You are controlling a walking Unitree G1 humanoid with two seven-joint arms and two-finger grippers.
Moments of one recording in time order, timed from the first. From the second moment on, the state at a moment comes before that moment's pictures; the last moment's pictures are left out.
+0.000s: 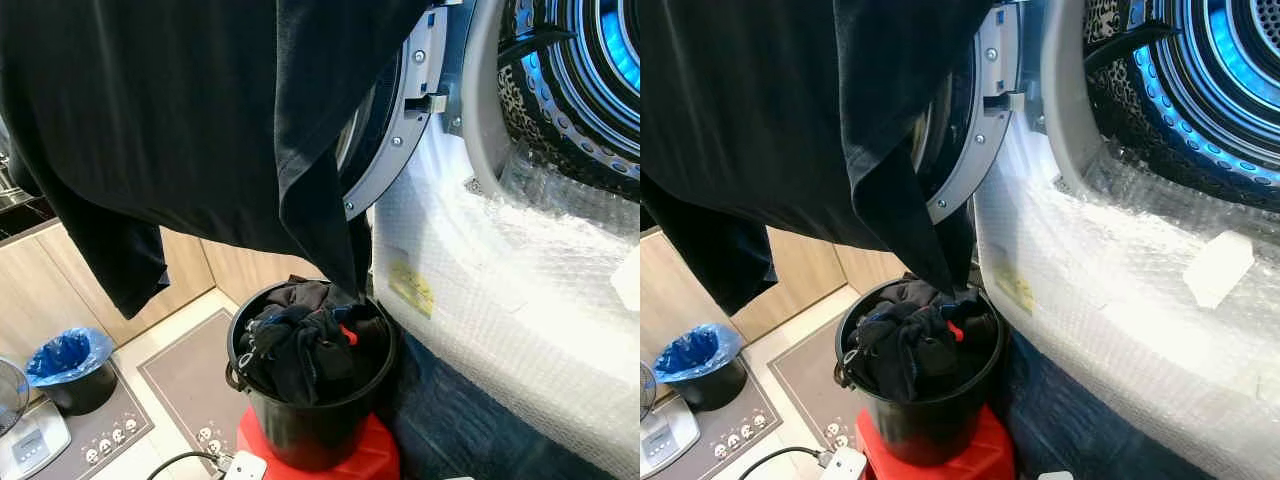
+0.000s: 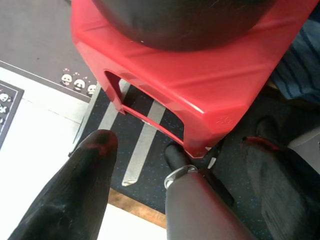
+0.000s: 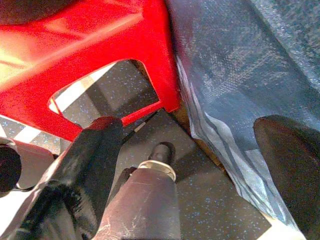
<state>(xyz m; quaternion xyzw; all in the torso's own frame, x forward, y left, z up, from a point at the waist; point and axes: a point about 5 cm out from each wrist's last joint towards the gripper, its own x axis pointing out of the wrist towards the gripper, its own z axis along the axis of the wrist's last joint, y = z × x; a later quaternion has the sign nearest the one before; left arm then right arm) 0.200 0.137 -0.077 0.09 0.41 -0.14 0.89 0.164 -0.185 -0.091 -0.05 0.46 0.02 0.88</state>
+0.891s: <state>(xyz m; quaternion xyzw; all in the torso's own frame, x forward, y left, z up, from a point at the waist) 0.183 0.145 -0.084 0.16 0.42 -0.19 0.87 0.183 -0.186 -0.071 -0.14 0.36 0.23 0.90</state>
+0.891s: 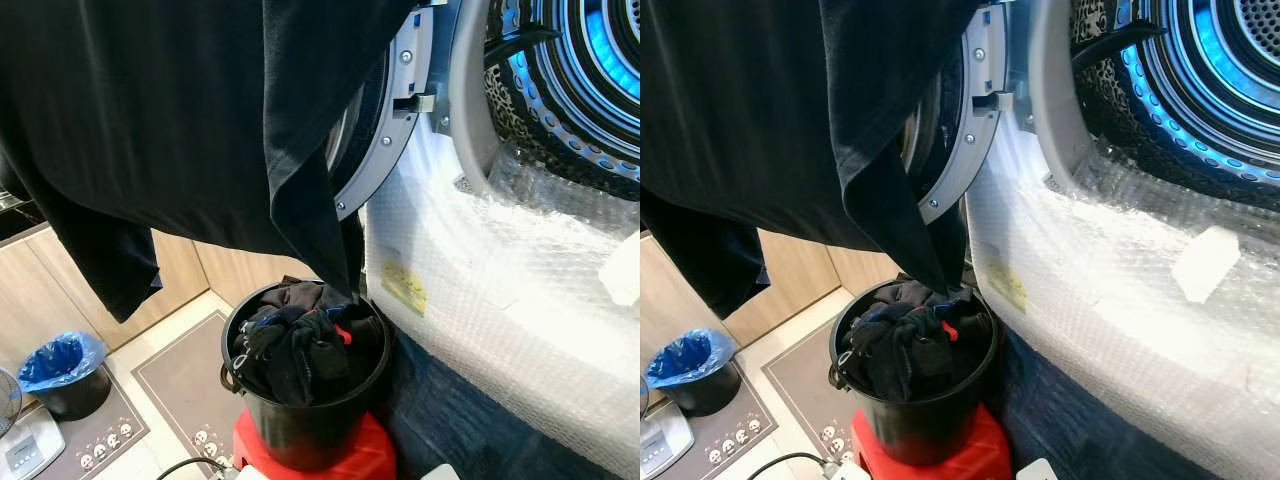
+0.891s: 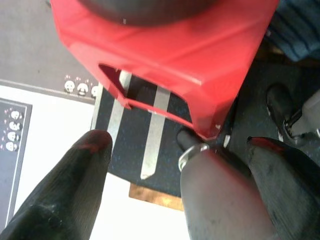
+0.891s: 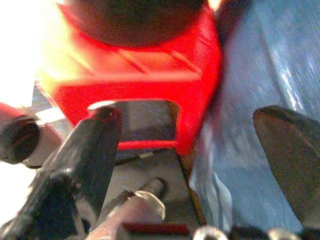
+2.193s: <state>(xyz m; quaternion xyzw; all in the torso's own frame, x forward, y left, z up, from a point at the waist) 0.174 0.125 -0.089 0.18 0.42 -0.22 0.86 0.238 -0.133 0.129 0.12 0.07 0.41 0.90</state>
